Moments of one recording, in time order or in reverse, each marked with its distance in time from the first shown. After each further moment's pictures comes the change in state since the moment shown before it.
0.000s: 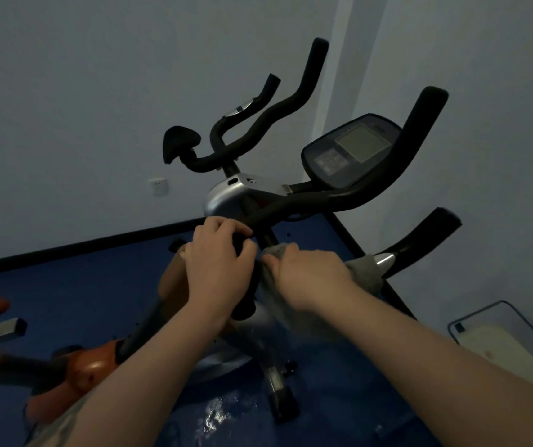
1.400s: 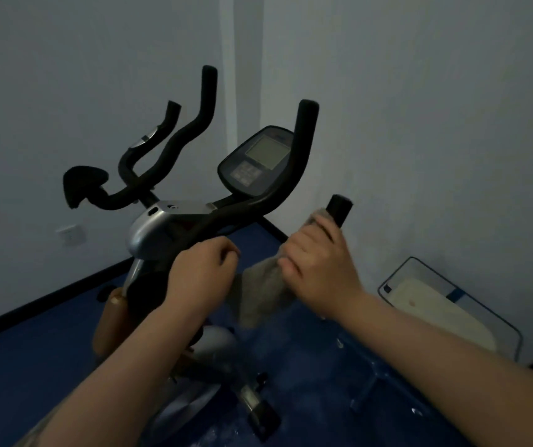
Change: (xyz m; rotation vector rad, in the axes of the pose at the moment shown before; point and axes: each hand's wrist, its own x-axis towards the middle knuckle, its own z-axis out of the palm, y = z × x) left_hand 0.015 0.038 0.024 0.100 -0.352 0.316; right_hand -0.065 0.076 0.046 -0.099 1.058 0.100
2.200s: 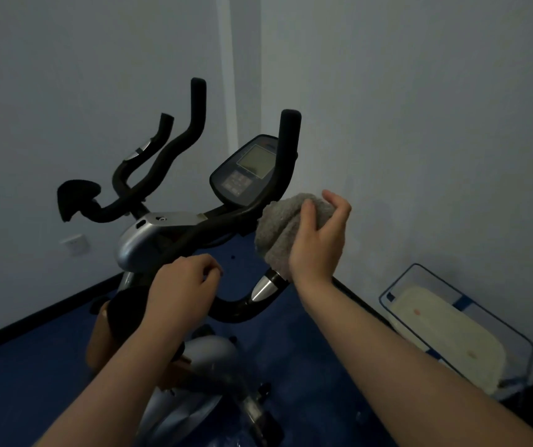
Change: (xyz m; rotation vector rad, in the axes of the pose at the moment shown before) left_hand -0.001 0.000 0.003 0.047 0.032 0.006; right_hand 0.047 -0.004 0.002 0.822 0.476 1.225
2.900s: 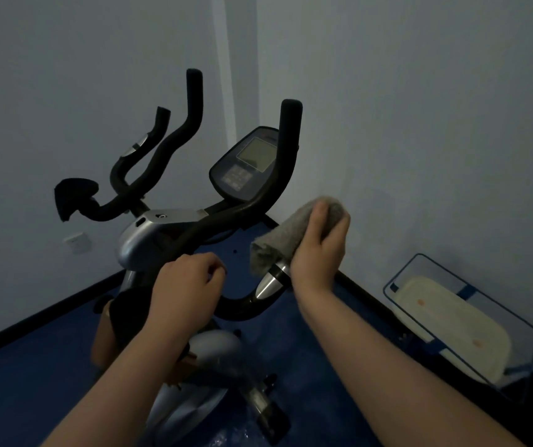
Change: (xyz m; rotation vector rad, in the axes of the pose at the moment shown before) left_hand -0.002 0.003 -0.002 0.029 -0.007 0.056; right_hand -0.008 0.016 0.001 0.151 0.015 0.051
